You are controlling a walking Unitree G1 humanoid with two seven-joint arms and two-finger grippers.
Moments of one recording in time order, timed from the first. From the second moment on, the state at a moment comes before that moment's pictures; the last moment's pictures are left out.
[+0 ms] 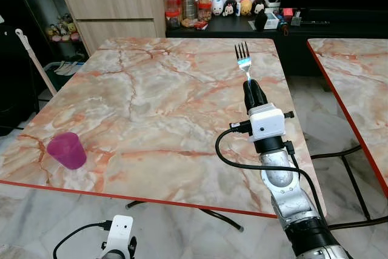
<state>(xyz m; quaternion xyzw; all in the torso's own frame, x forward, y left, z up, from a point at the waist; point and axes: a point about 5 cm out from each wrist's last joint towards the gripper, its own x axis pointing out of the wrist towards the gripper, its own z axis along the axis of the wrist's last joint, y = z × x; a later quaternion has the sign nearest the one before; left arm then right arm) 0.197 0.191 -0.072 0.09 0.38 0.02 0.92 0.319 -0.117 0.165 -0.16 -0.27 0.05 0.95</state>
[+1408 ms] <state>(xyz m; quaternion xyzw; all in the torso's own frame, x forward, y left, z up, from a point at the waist) 0.194 0.194 -0.073 0.08 0.38 0.03 0.92 0.321 -0.102 0.165 -0.13 -0.26 0.07 0.95</state>
